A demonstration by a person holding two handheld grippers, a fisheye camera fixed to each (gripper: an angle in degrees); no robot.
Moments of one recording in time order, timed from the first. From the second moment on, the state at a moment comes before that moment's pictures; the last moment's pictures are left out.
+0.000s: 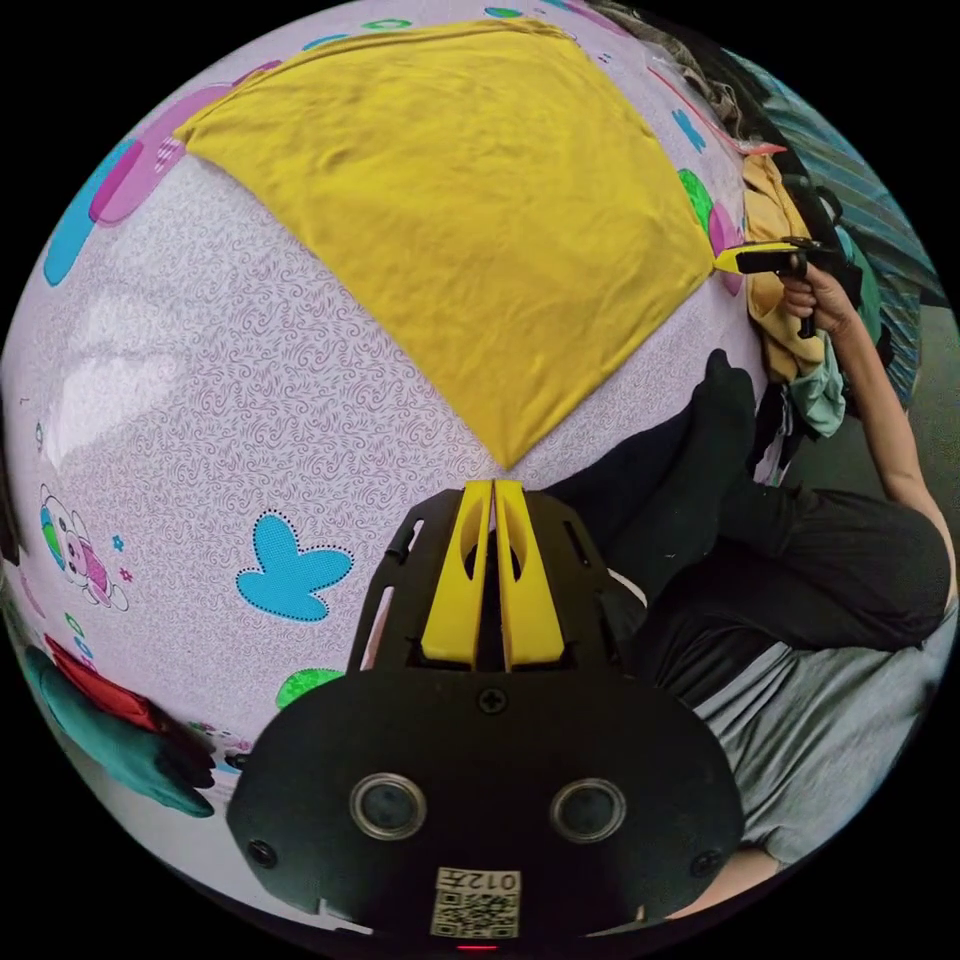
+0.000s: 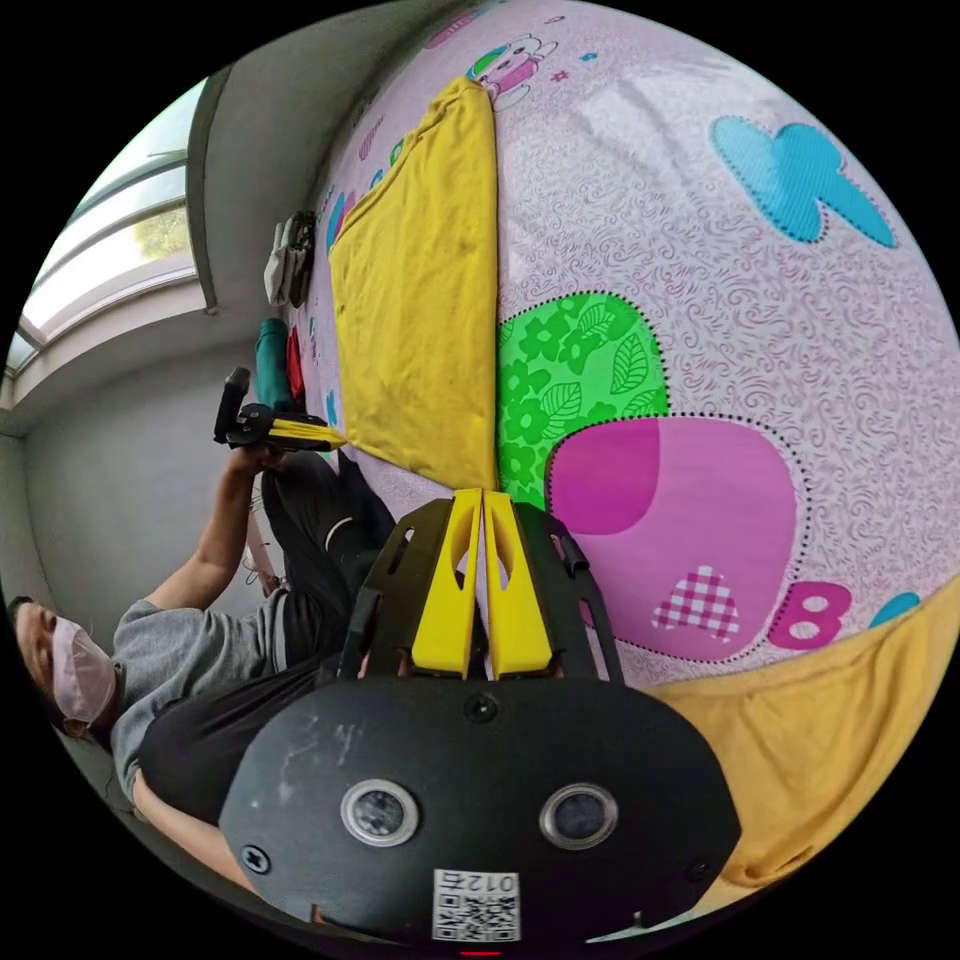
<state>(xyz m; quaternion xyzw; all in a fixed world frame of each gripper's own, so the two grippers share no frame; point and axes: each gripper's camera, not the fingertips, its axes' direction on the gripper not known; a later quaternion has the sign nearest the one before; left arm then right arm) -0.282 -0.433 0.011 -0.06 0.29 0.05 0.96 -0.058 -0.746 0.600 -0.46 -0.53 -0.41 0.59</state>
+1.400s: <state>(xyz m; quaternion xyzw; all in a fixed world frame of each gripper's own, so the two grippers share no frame) -0.368 -0.461 0.012 -0.08 0.45 -0.05 0.89 -0.025 -0.659 0.450 -0.18 -0.33 -0.72 0.58</state>
